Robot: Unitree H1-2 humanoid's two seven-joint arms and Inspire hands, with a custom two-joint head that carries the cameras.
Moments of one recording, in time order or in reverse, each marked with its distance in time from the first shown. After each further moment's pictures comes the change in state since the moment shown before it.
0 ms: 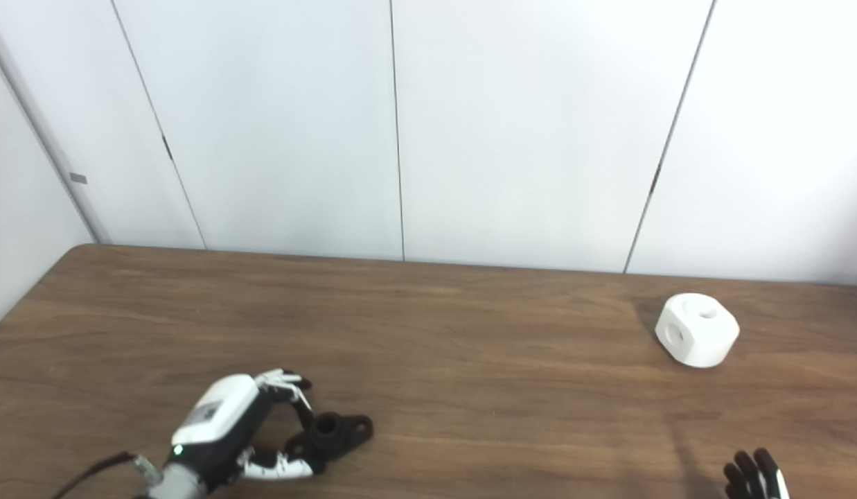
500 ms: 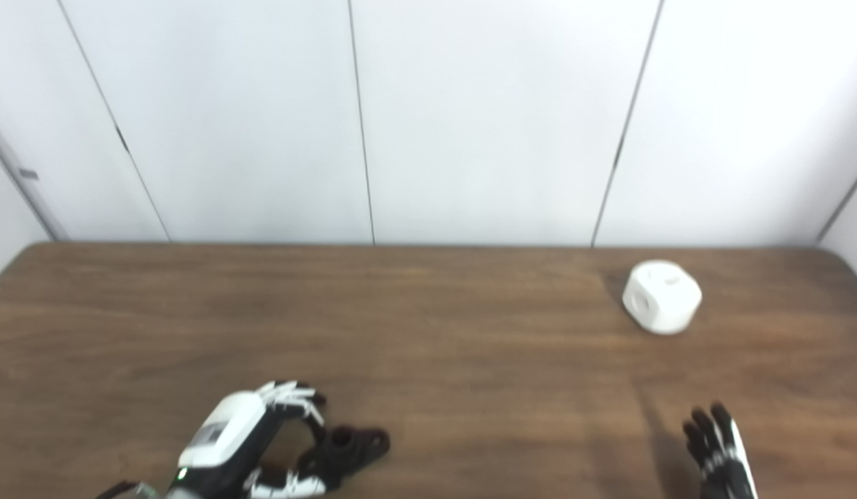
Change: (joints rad) left arm 0.033 -0.072 -0.047 0.001 0.016 -0.122 0.014; right arm 0.014 0.004 0.004 -0.049 -0.033 0.076 -0.029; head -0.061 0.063
